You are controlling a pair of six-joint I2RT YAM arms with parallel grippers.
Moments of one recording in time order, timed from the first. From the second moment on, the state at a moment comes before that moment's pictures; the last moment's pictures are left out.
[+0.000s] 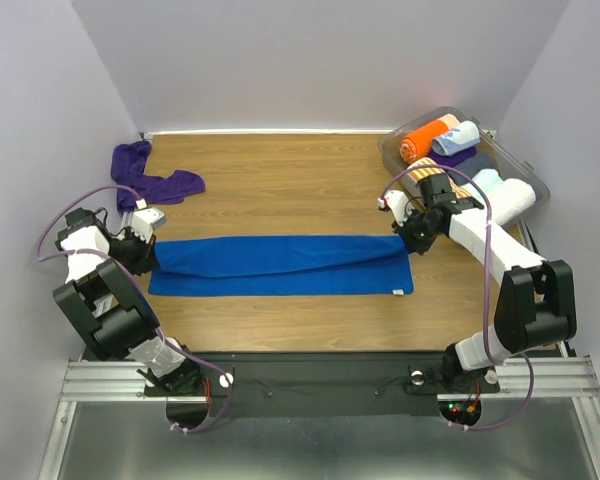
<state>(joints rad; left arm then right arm) 0.62 1.53 1.04 -0.92 0.66 1.17 0.18 1.49 1.07 -0.71 -0.26 -0.68</state>
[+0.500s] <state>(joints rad) 0.68 1.52 1.08 -0.99 0.65 1.22 0.18 1.43 1.04 -0.74 -0.27 -0.70</state>
